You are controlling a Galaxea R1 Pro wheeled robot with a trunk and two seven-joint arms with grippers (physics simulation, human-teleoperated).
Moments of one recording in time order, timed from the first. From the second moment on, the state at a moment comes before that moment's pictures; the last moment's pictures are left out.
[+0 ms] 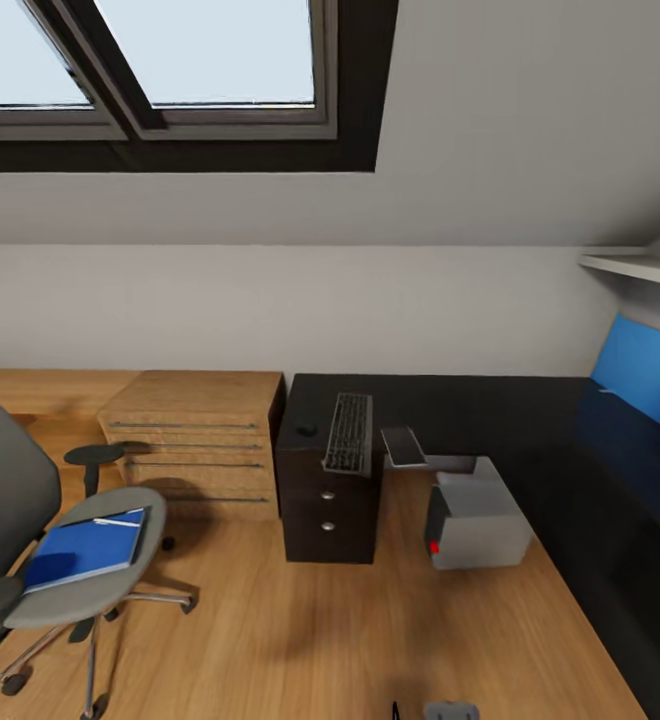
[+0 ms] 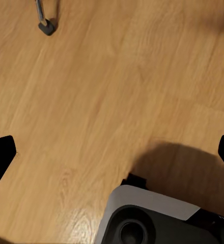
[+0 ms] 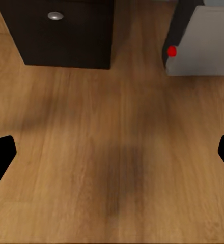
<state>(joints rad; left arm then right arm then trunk) -0.02 -0.03 0.07 -0.38 0.13 -0.27 0.25 -0.28 0.14 0.15 -0.19 0.02 -0.53 -0.25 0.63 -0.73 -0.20</state>
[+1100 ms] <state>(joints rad) -0.02 -0.05 0.06 -0.38 0.13 -0.27 0.25 -0.28 0.14 0.15 -0.19 0.02 -0.53 -0.25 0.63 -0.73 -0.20</state>
